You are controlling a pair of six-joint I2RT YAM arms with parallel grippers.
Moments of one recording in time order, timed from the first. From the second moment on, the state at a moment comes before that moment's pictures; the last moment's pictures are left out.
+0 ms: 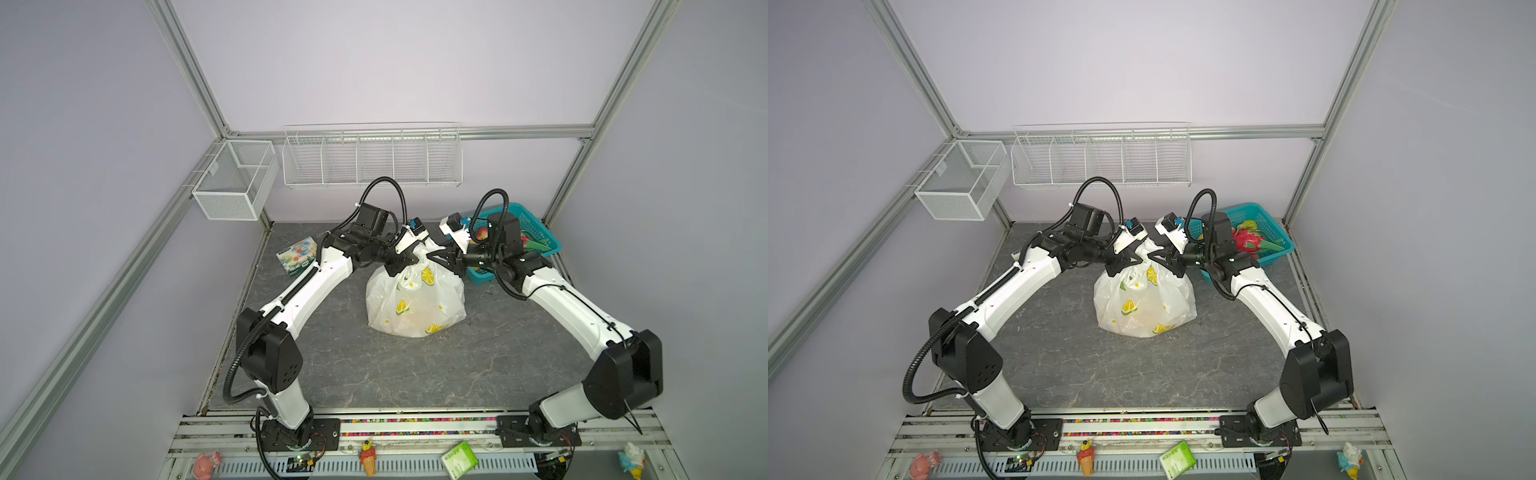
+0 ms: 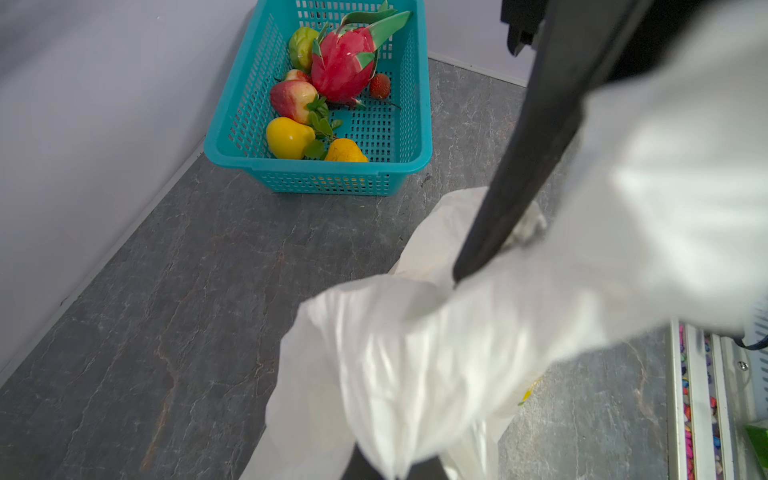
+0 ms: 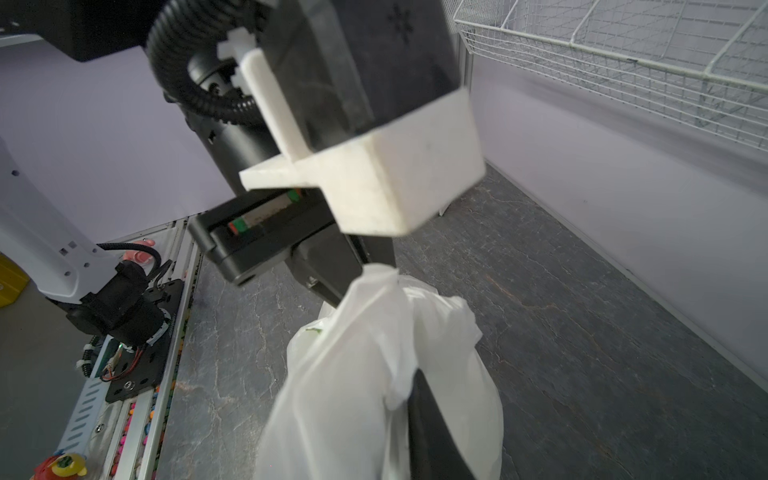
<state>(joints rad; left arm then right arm) -0.57 1.71 1.65 -0.70 0.53 0.46 0.40 1.51 1.30 -0.24 -0.82 -0.23</state>
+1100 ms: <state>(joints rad) -0.57 1.60 1.51 -0.60 0.49 0.50 0.45 1.65 1.39 -0.32 -0.87 -0.41</state>
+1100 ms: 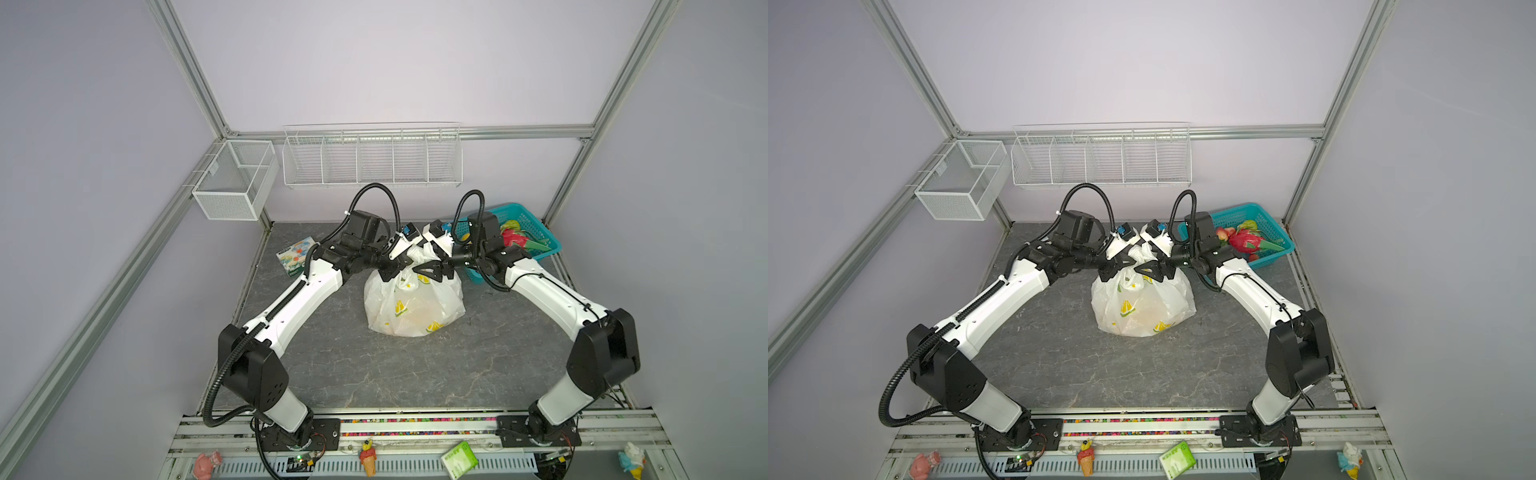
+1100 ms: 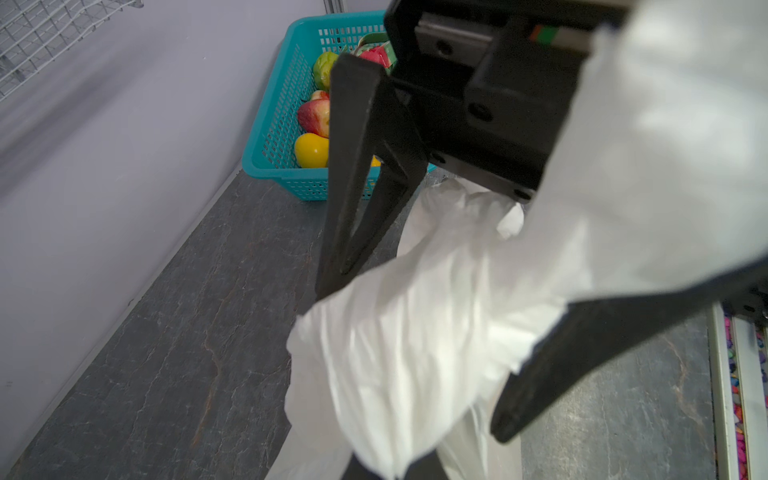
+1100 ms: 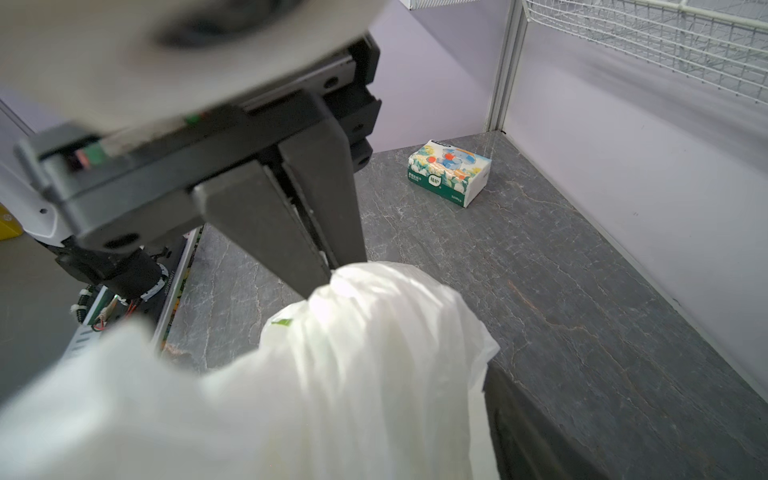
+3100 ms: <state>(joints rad) -0.56 1.52 1.43 -0.60 0.35 0.44 0.47 1.70 1.39 -0.30 -0.84 -0.34</state>
